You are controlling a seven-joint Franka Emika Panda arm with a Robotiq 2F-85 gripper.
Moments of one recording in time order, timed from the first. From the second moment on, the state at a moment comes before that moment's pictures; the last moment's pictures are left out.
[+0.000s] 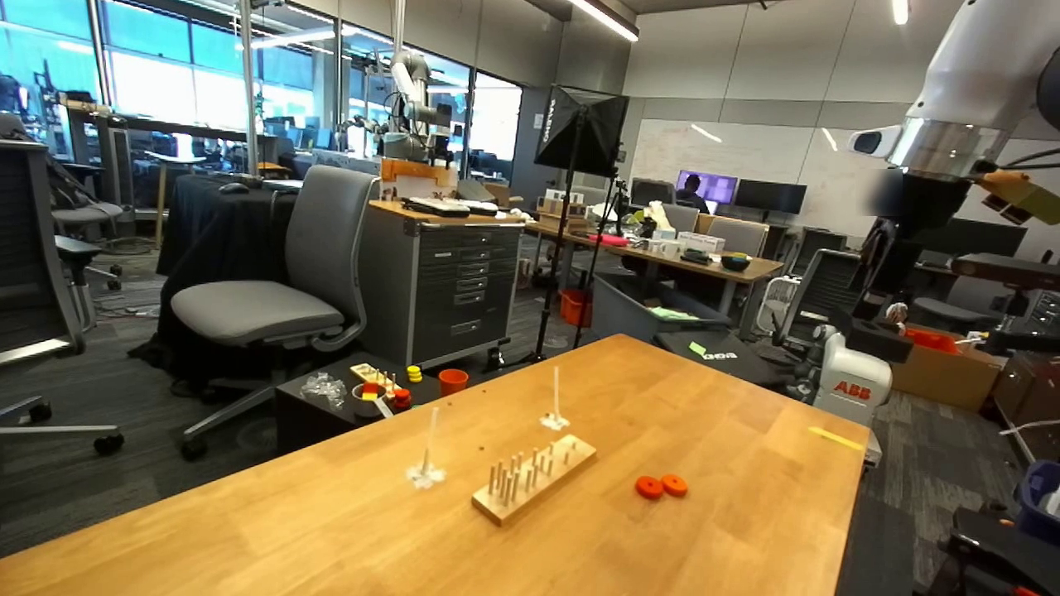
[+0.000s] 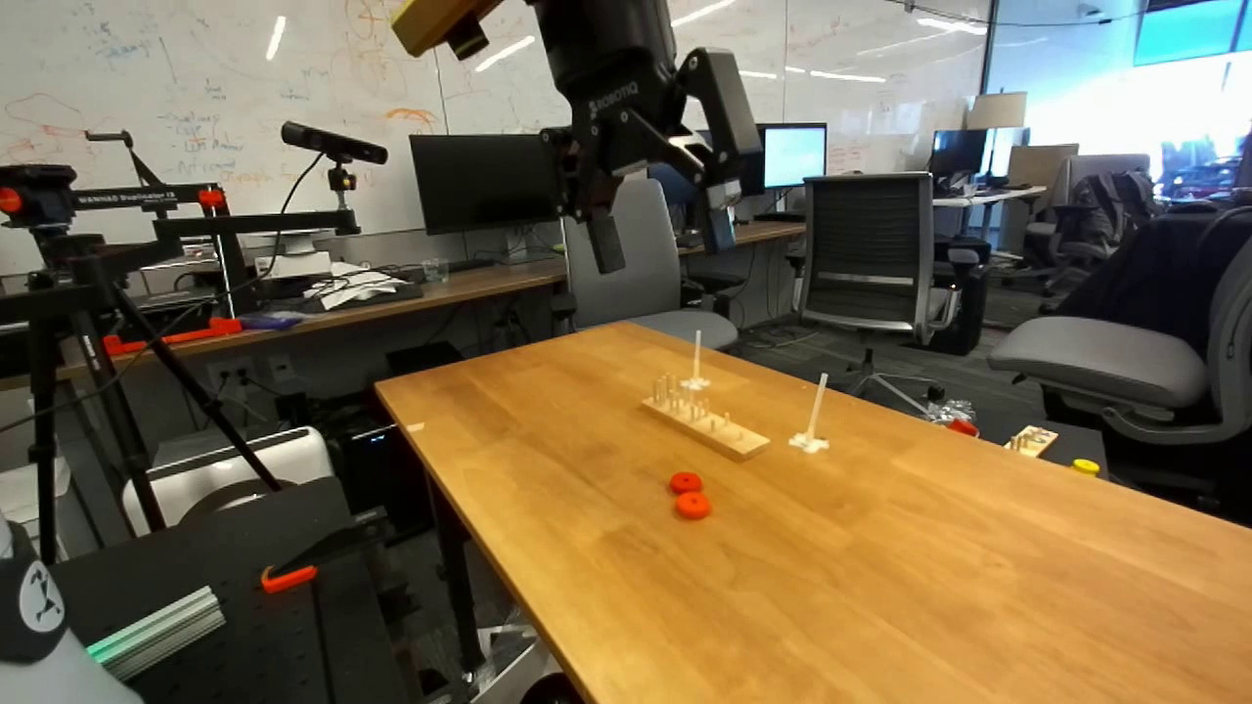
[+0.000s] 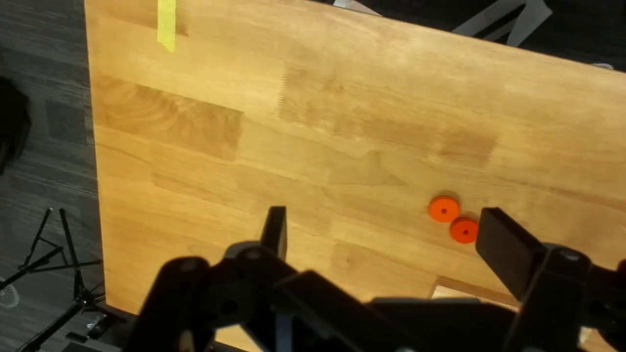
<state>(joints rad) -0.09 -0.49 -0.04 -2.67 -0.27 2.32 -0.21</state>
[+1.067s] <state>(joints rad) -0.06 -0.28 0.16 -2.57 -0.59 2.19 -0.11</state>
